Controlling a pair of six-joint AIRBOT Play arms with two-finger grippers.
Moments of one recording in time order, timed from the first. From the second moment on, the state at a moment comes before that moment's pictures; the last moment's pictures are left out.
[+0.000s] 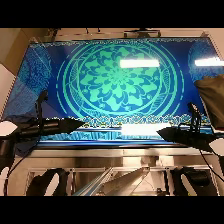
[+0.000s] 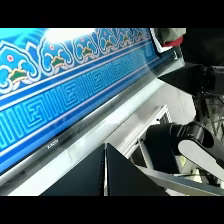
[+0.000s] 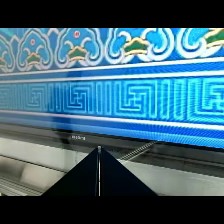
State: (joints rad) left arm 0.16 -0.72 0.63 0.45 -1.41 -1.04; right arm 0.05 -0.45 0.47 -0.97 1.14 1.64
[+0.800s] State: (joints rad) left arm 1.01 -1.01 0.99 0.97 -1.21 -1.19; right arm 0.05 -0.45 0.47 -0.97 1.14 1.64
